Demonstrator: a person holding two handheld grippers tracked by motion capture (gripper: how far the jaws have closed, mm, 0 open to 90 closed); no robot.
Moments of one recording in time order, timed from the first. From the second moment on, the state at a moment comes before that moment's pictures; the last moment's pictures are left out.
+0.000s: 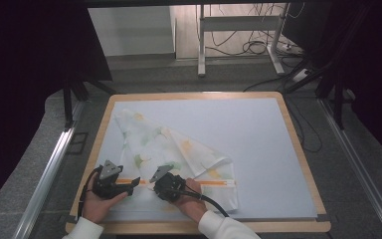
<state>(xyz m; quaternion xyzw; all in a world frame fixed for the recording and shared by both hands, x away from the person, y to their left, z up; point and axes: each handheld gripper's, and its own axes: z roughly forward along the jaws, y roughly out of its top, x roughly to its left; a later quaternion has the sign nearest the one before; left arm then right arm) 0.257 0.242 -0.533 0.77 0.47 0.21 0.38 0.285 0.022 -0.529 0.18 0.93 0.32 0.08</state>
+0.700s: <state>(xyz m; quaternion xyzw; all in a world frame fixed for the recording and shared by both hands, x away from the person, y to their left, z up) 0.257 0.241 -0.533 0.77 0.47 0.21 0.38 0.304 -0.013 -0.493 0.21 0.90 0.38 0.07</state>
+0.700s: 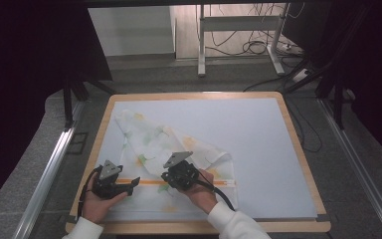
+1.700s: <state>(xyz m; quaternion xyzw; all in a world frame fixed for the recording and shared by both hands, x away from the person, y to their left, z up) 0.257 0.241 -0.533 0.78 0.46 0.22 0.37 0.335 -0.077 -0.467 0.28 0.86 0.41 0.09</state>
